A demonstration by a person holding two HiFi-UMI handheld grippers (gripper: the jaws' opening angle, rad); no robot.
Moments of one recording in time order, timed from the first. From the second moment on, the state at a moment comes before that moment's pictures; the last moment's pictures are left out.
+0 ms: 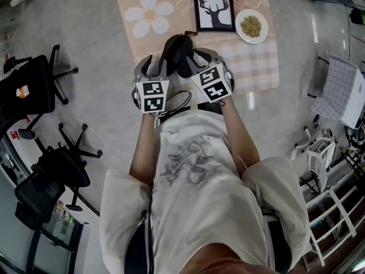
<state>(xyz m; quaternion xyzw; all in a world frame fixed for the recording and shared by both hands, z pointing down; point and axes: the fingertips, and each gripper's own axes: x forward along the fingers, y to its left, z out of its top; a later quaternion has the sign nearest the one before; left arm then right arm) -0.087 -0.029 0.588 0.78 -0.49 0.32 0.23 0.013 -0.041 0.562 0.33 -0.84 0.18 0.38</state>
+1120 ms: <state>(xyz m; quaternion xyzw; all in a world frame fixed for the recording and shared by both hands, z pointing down) -0.086 -0.029 0.586 0.78 -0.49 0.31 0.23 0.013 -0.038 0.561 0.33 -0.84 0.17 0.39</state>
